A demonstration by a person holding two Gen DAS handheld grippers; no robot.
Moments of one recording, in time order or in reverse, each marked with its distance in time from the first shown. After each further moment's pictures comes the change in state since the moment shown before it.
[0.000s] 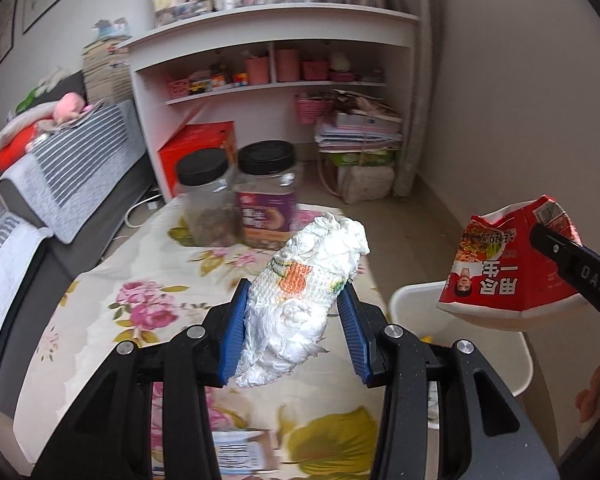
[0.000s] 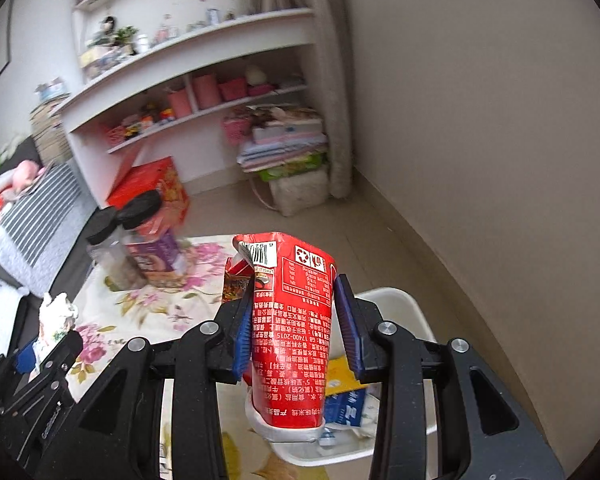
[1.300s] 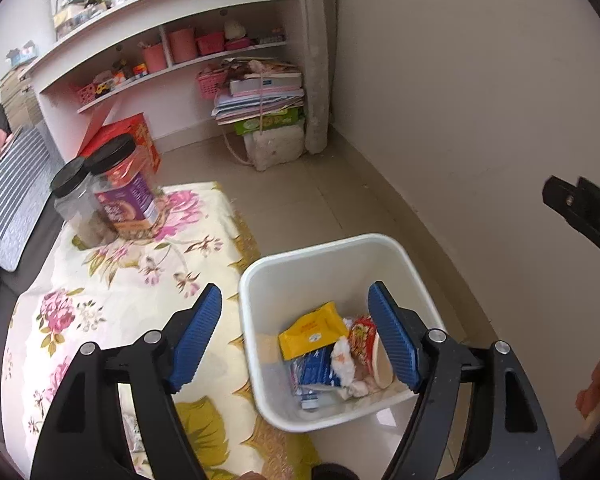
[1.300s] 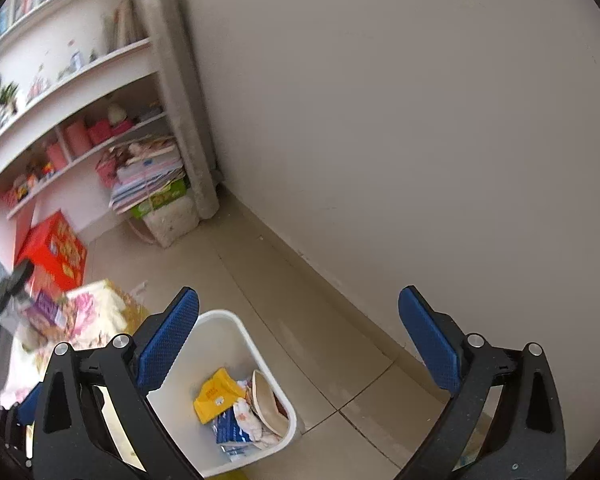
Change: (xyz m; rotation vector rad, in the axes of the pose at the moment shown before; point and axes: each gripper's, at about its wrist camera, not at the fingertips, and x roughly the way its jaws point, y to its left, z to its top) left arm 0.015 -0.160 -0.013 0.164 0.130 -0.142; right arm -0.023 -0.144 -0.001 0.191 -0.039 -0.327
